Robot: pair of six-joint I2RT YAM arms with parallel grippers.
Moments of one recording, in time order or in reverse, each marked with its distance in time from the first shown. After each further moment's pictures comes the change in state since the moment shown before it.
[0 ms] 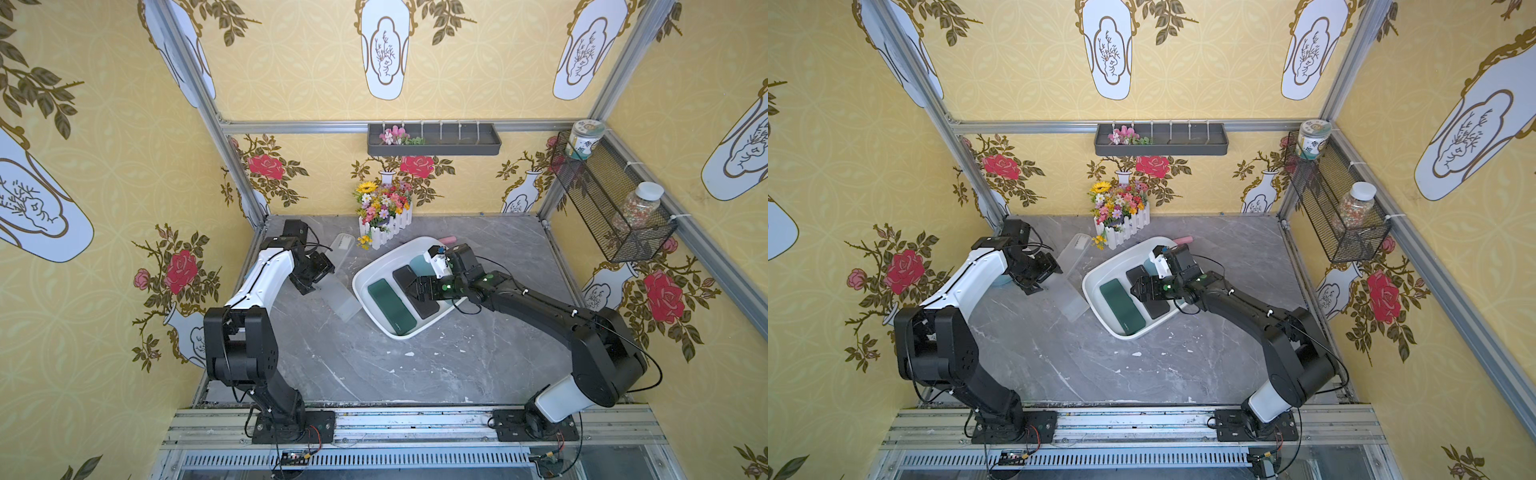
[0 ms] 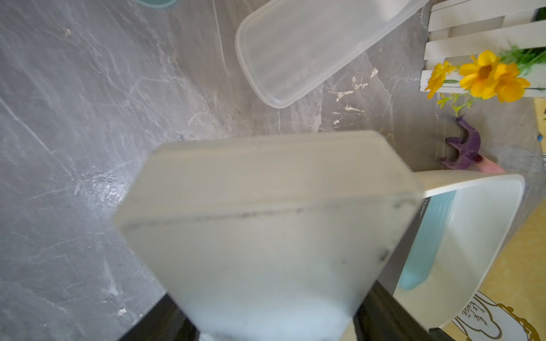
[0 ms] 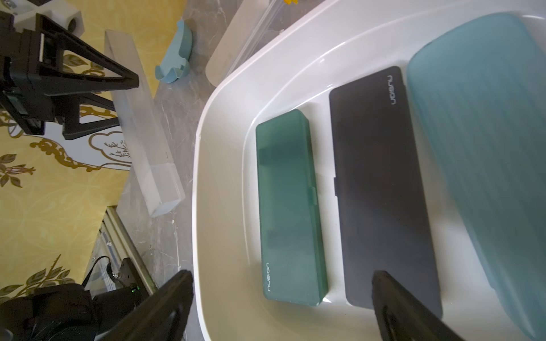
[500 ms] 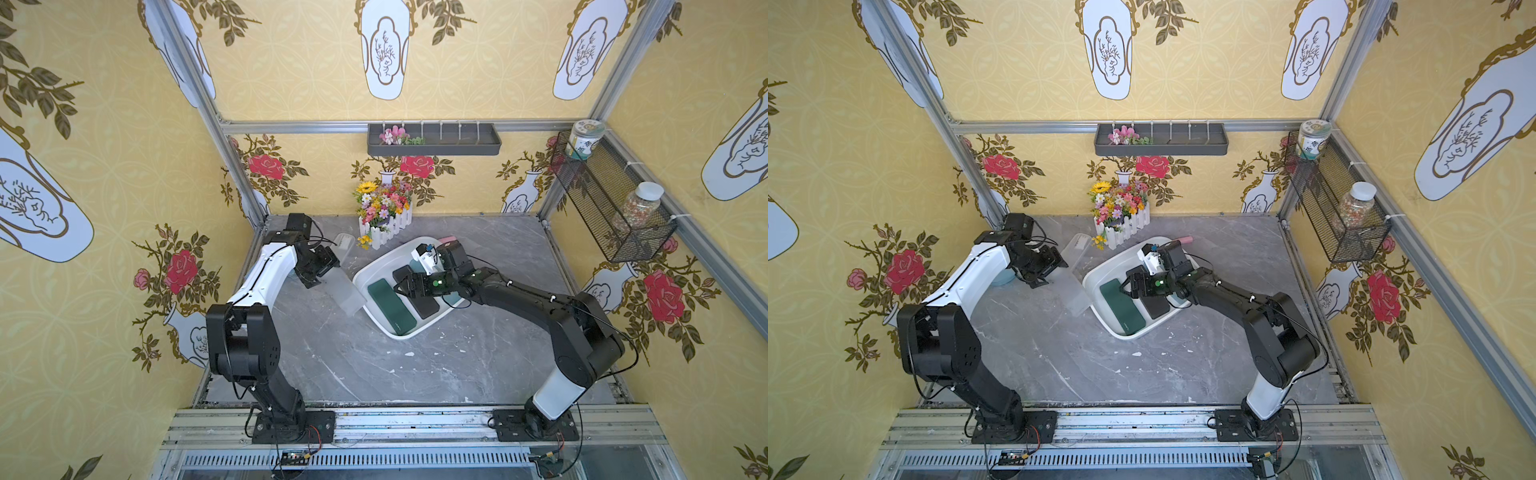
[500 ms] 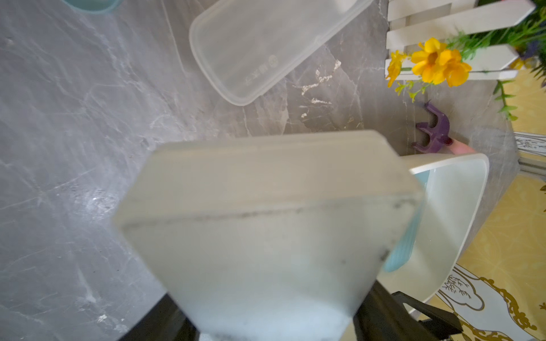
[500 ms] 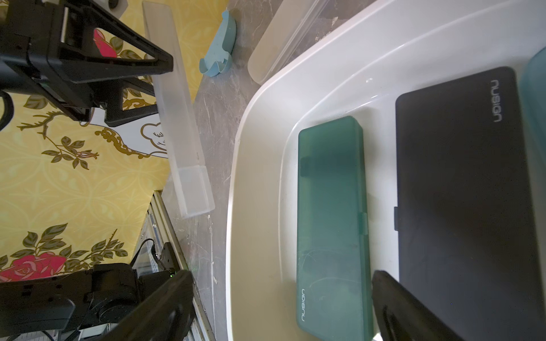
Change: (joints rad) left arm -0.042 0.041 0.084 -0.014 0.049 0.012; right arm 0.000 0.114 0.052 0.106 -0.167 0.025
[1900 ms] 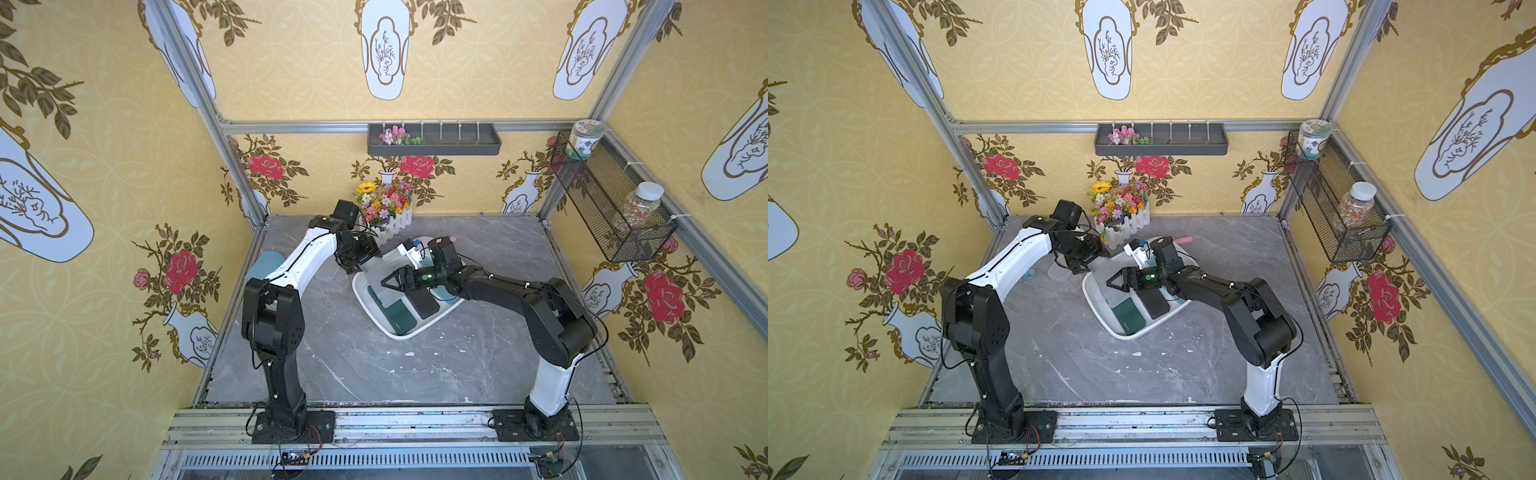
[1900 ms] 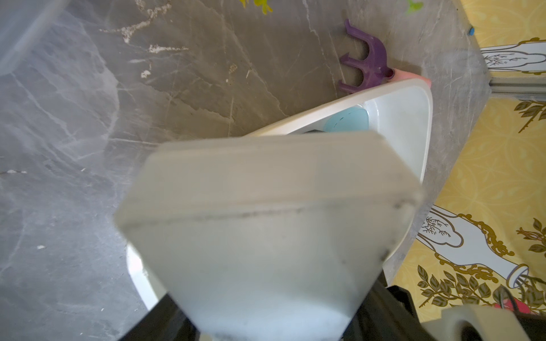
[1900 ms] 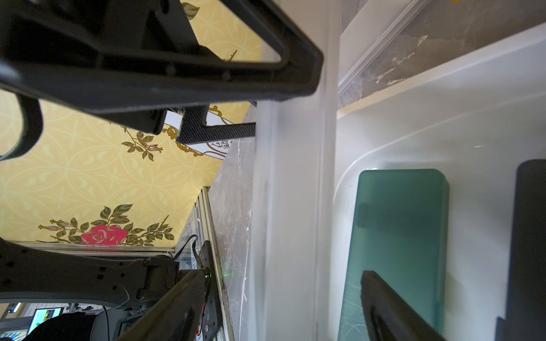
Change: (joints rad) left arm -0.249 0.213 0.267 0.002 0.068 -0.076; right arm 0.007 0.169 0.076 0.248 -0.203 0.072
